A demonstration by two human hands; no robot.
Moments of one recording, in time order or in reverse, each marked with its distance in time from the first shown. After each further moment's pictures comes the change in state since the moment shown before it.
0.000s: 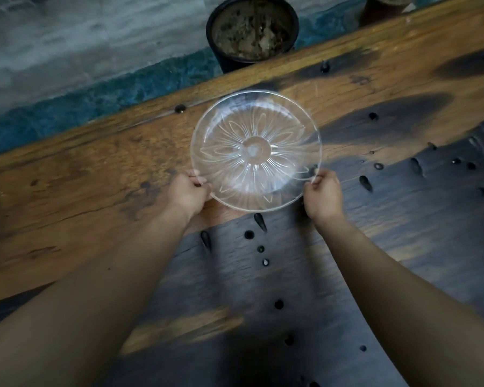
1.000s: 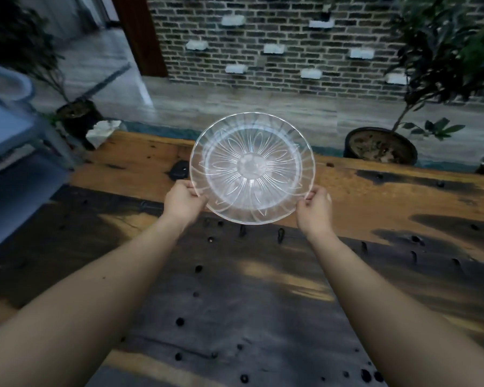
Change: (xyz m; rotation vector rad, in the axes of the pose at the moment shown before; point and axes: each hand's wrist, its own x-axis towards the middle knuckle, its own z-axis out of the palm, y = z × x) left_hand -0.260 -0.104 -0.353 -0.062 0.569 0.174; right_hand -0.343 -0.153 0.070 0.032 -0.238 -0.610
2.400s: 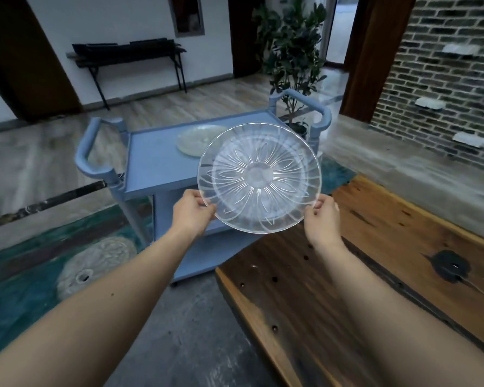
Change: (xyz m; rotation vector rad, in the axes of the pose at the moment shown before) left_hand 0.065 -0.309 -0.620 -0.168 0.653 -0.211; right_hand -0.275 -0.387 0.549 0.126 -0.522 -0.434
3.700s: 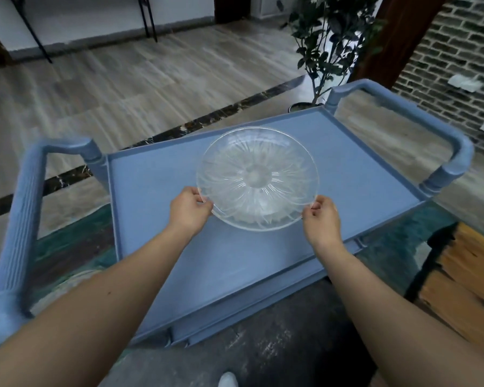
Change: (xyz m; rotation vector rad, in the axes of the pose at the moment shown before) left_hand 0.552 -0.106 -0.040 0.119 -0.135 -0.112; right_hand 0.306 -0.107 0.429 -0.167 -0.028 0.160
